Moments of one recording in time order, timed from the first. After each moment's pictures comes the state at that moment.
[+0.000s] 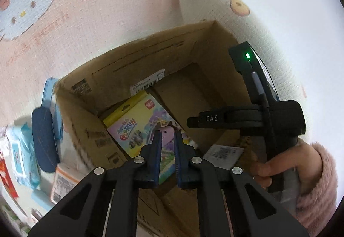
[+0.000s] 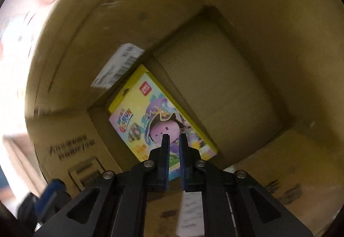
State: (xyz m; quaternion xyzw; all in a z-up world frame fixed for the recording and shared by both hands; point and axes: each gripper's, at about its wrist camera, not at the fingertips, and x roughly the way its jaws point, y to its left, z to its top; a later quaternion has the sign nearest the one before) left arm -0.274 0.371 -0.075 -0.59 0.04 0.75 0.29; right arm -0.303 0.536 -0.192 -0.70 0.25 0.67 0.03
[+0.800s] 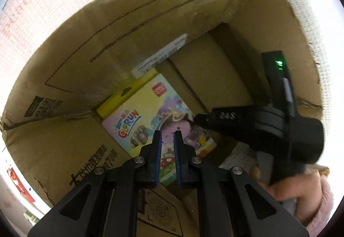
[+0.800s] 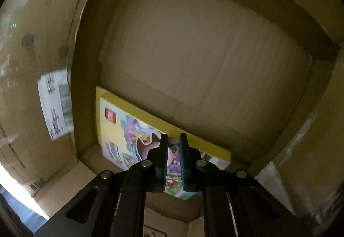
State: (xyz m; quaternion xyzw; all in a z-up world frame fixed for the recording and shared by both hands) left arm -0.321 0.401 -0.151 -0.70 0.11 0.66 0.26; right arm -0.286 0.557 -0.263 -0.69 0.43 0.57 0.14
